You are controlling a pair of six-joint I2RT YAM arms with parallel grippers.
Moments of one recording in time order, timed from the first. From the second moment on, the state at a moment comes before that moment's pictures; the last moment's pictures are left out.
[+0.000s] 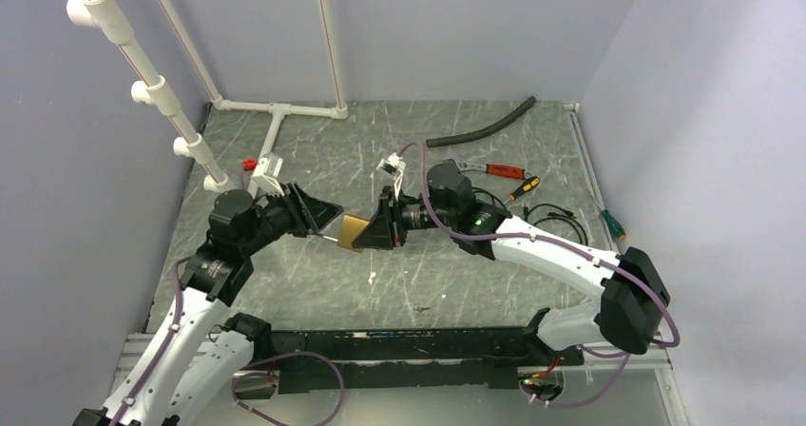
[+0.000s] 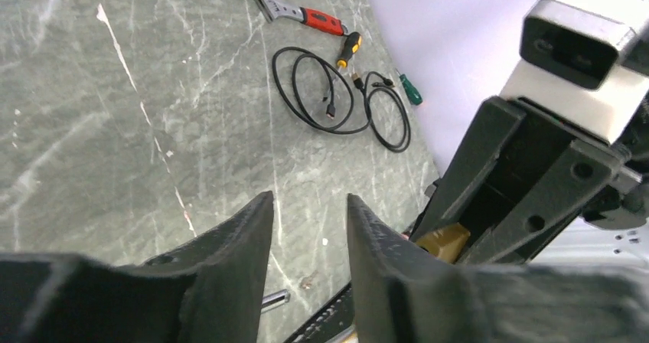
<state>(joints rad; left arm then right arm) -0.34 0.66 0.69 -0.23 0.40 -0.69 0.88 1.34 0.96 0.18 -0.69 0.55</state>
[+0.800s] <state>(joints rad) -0.34 0.61 0.71 -0.42 0.38 -0.60 0.89 1.29 0.97 0.18 -0.77 0.51</state>
